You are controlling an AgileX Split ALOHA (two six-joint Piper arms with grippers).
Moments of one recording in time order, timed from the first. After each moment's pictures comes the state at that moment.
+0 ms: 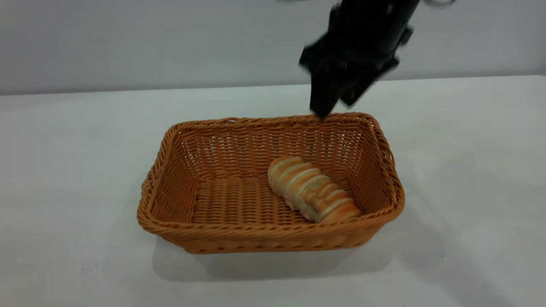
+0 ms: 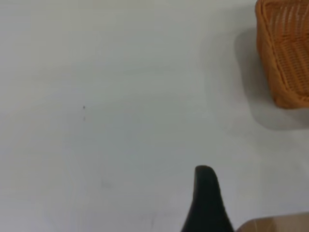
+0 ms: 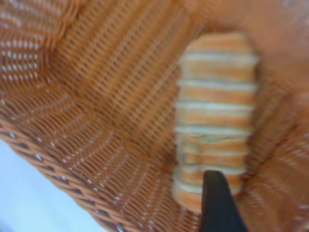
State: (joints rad) left arm -0.35 0.26 -0.54 0.21 0.99 -0.30; right arm 0.49 1.97 -1.47 0.25 0.76 -0.34
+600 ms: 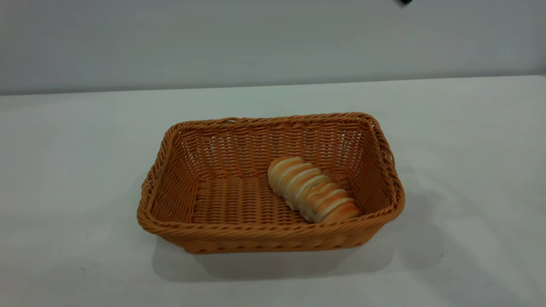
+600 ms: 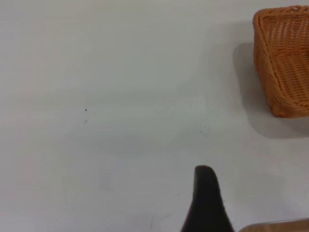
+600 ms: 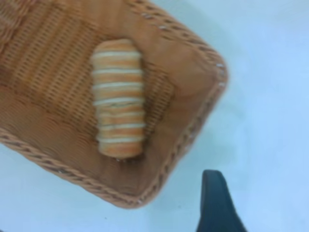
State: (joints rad) left arm -0.35 0.10 -0.51 0.21 1.05 -0.30; right arm 0.49 1.64 -1.46 -0.06 0.96 -0.07
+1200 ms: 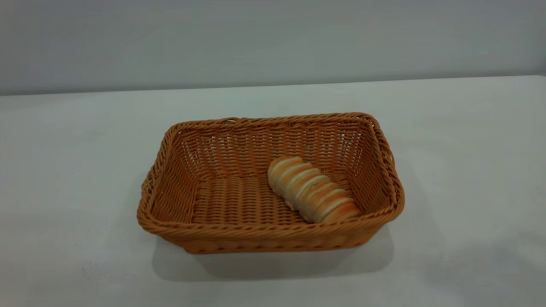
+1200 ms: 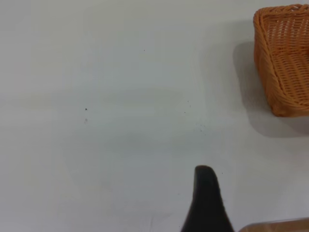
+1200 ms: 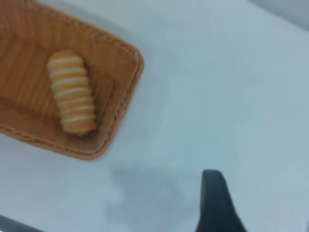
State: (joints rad) left arm -0.35 0.10 -0.51 0.21 1.05 -0.30; right arm 0.49 1.17 -1.46 -0.19 1.24 0.06
